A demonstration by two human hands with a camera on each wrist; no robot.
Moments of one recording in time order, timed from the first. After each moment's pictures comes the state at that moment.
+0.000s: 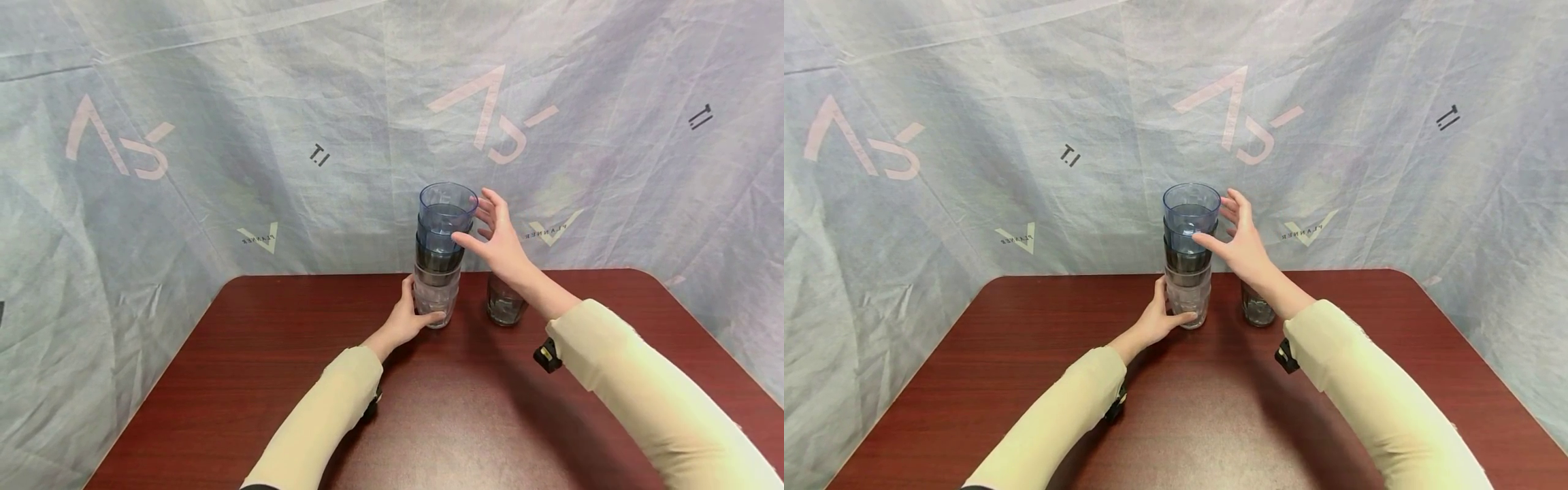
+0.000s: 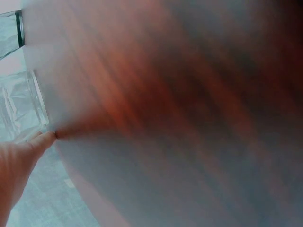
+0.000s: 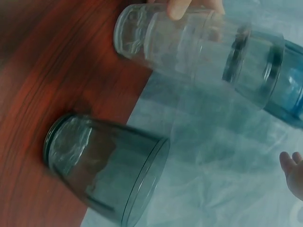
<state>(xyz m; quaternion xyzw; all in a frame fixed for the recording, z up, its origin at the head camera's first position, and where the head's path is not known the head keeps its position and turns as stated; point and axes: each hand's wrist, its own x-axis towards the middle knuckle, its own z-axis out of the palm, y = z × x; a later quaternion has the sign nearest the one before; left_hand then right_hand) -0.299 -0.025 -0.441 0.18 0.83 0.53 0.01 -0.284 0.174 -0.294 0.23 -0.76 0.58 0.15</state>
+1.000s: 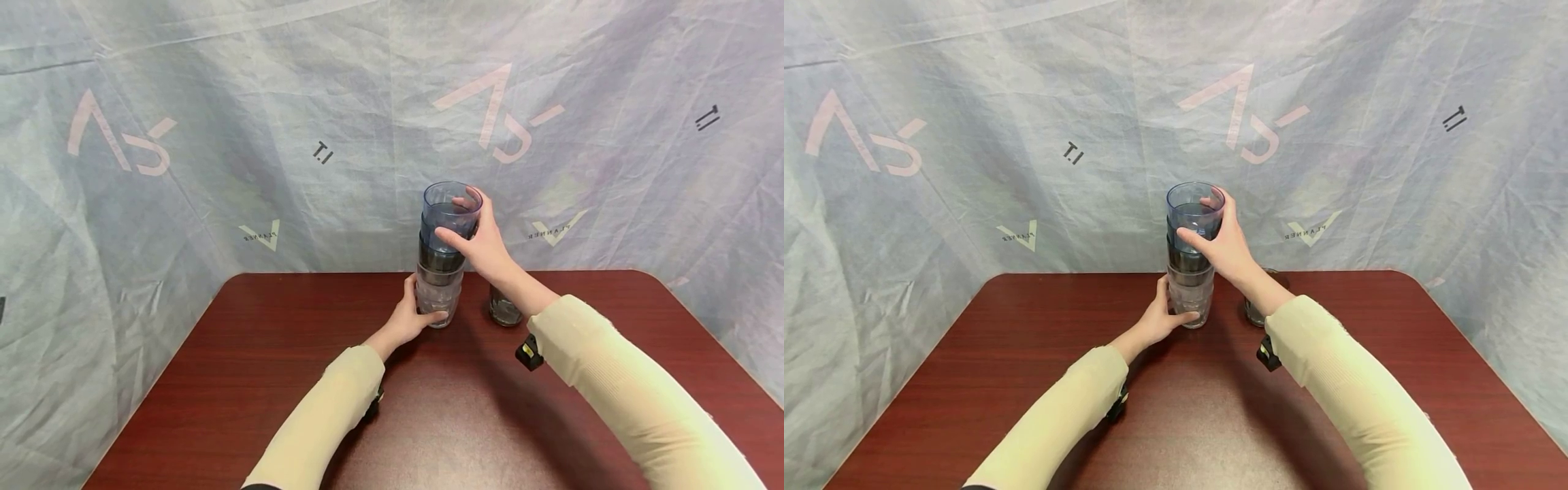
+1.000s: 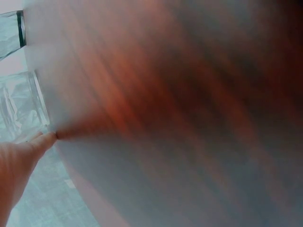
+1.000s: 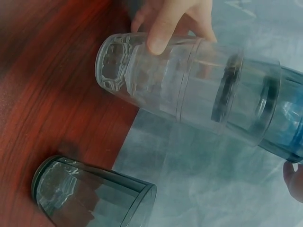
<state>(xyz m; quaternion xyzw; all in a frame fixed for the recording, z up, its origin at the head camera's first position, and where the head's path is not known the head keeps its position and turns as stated) -0.299 -0.027 -0.440 0.19 0.83 0.53 0.01 -0.275 0.140 -0.280 0.23 -0.76 0.58 0.17</state>
